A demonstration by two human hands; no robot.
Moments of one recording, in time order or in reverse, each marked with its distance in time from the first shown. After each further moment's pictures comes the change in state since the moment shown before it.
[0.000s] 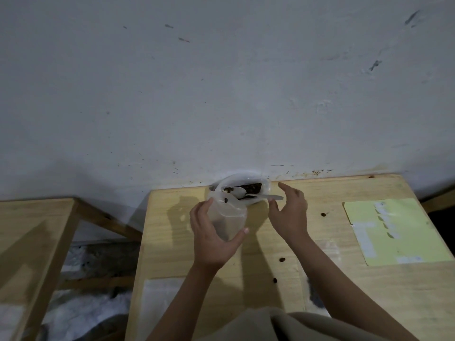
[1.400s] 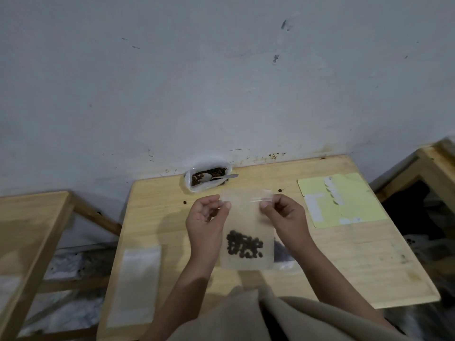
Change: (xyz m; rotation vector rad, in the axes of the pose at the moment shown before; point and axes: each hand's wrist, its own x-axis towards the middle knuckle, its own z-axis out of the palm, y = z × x) left_hand -0.091 0.129 0.028 -0.655 0.145 -0.306; right_hand -0.113 0.030 -0.131 0.779 -0.159 -0.036
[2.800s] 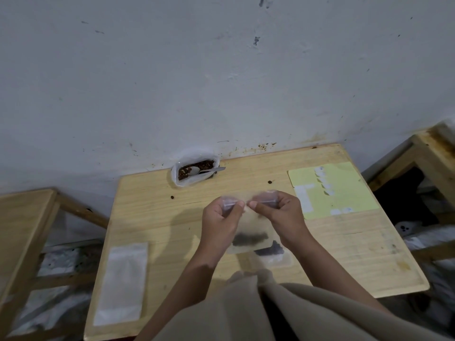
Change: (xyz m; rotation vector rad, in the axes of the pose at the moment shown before) left_hand -0.010 -0.020 0.040 0.250 -0.255 -0.066; right_hand 0.011 0.005 -0.028 0.055 -0.019 0.104
